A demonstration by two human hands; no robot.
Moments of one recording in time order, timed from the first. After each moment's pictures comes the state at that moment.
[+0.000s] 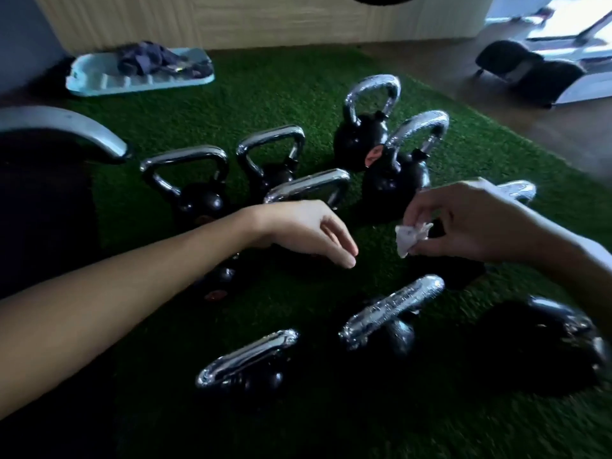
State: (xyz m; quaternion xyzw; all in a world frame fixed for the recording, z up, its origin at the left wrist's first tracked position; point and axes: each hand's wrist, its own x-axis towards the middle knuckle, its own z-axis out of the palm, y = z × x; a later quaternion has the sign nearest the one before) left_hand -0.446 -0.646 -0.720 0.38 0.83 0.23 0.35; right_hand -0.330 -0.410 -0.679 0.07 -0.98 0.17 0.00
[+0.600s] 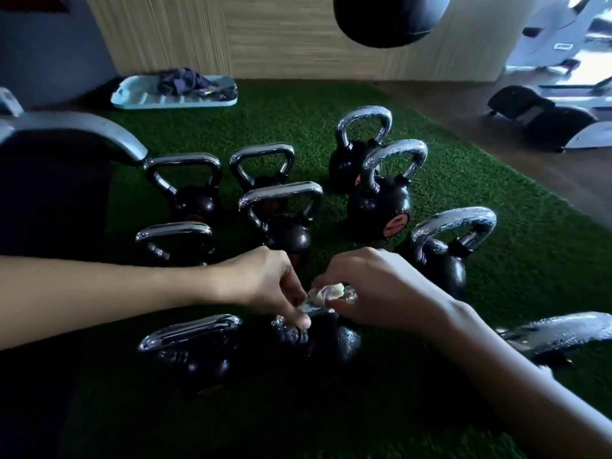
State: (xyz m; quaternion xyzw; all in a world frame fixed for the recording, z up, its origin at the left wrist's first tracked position) left_hand -0.346 -0.625 -0.735 0.27 0.91 0.15 0.26; right_hand -0.291 -0.415 -0.734 0.26 -0.96 0.10 -0.02
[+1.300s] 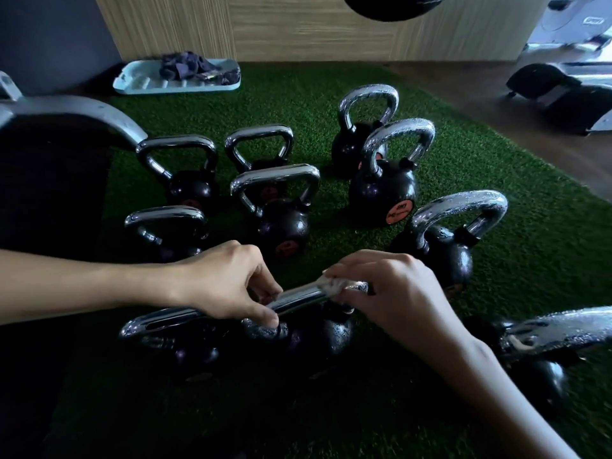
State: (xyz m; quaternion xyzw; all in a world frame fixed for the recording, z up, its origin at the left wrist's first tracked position) left_hand -0.325 -0.633 -0.728 0.27 0.91 0.16 0.27; right_hand -0.267 -0.384 -0.778 0.15 -0.94 0.26 0.12
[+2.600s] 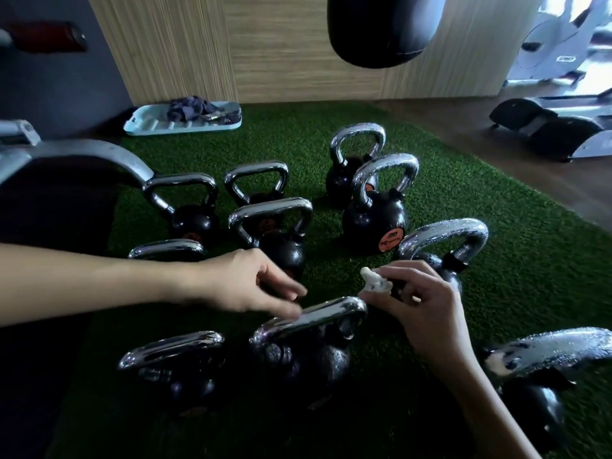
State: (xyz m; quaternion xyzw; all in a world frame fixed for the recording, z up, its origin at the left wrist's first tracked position) left_hand -0.346 -0.614 -0.708 0.27 0.89 0.24 0.29; right_hand -0.256 -0.352 -0.782 -0.01 -0.80 0.56 0.22
